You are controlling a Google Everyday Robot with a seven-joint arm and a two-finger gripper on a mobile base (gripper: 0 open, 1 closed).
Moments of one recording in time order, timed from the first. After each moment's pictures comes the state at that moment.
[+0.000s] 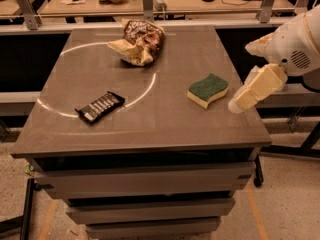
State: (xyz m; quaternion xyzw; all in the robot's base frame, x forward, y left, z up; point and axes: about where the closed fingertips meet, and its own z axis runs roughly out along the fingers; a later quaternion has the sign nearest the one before) arm 0.505 -0.175 0.945 -0.52 0.79 0.13 0.31
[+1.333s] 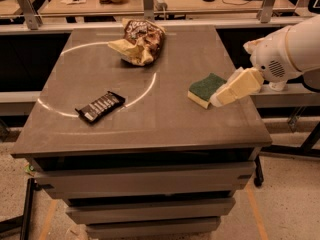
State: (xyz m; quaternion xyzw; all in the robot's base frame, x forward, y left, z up) arm 0.544 -0.170 0.928 -0.45 0.80 0.10 0.38
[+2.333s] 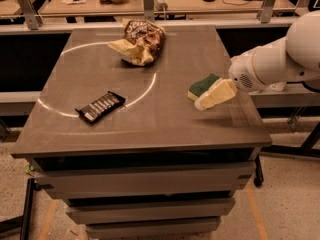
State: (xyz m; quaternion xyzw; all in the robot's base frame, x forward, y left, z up) arm 0.593 -0.163 0.863 -0.41 0.82 0.08 0.38
